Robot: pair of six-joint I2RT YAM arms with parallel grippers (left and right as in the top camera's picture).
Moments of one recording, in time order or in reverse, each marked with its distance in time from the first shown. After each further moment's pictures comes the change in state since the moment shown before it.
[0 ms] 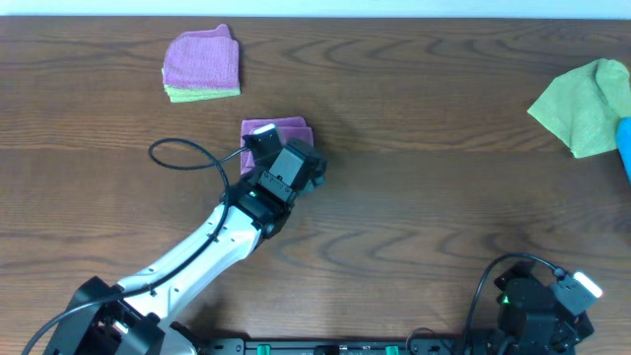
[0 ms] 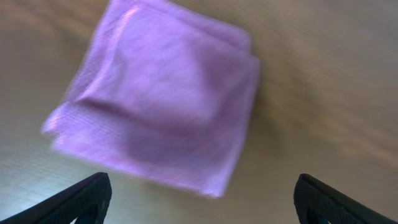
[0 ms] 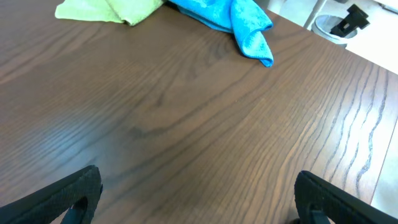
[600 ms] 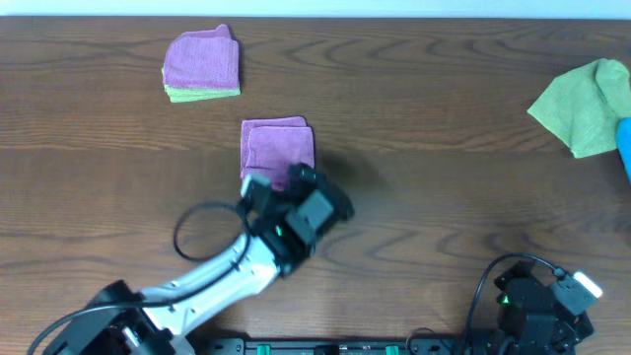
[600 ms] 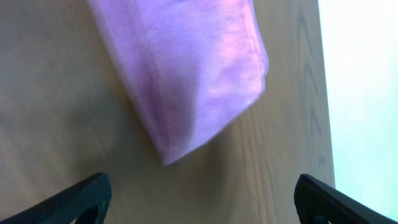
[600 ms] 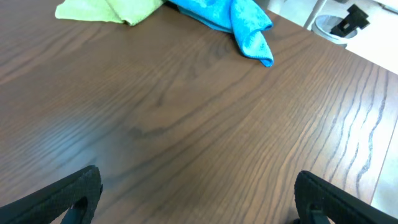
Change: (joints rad) left arm -0.237 -0.008 -0.157 0.086 -0.297 -1.040; right arm 0.000 0.000 0.000 0.001 0.000 0.000
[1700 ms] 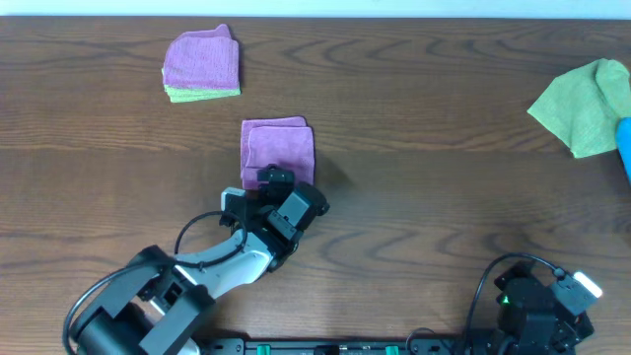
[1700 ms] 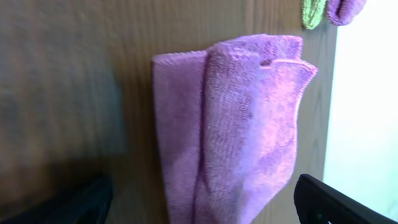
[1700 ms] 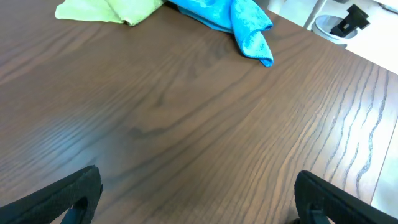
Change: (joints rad) left arm 0.153 0.146 -0.136 0.296 -0.022 -0.118; right arm 0.000 0.000 0.000 0.000 0.000 0.000
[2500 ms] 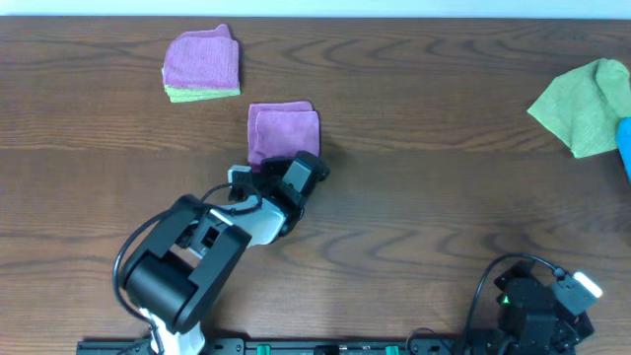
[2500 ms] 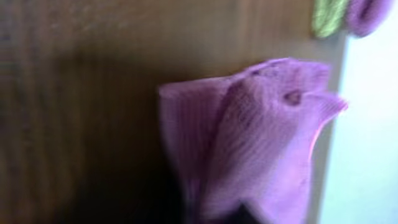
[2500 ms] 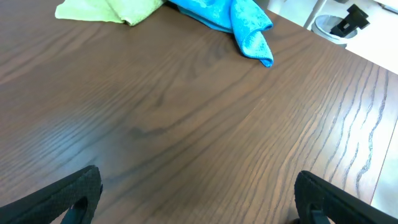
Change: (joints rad) left arm 0.110 0.267 0.182 0.101 0.038 0.029; right arm 0.000 0.000 0.000 0.000 0.000 0.000
